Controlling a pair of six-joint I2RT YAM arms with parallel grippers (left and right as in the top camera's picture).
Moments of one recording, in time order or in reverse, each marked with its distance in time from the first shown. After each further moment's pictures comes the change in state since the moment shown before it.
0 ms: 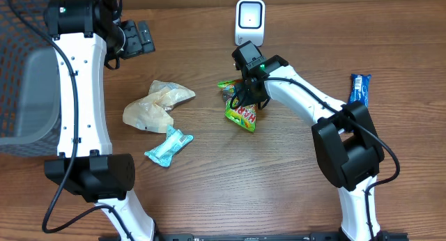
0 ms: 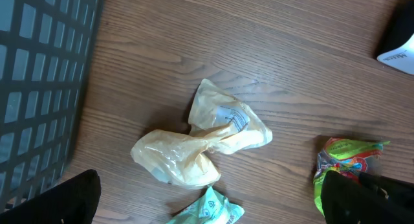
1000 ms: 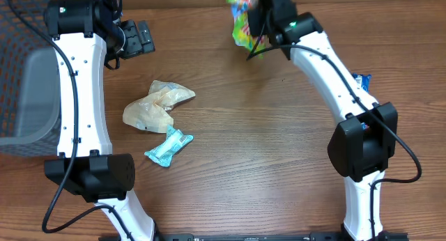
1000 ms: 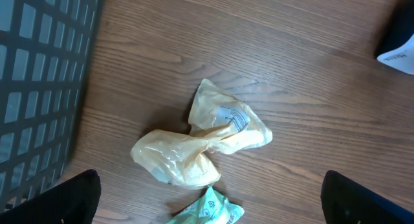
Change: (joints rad) left arm 0.000 0.000 0.000 0.000 0.000 0.000; right arm -0.140 0.021 0.413 0.218 0.114 -0.104
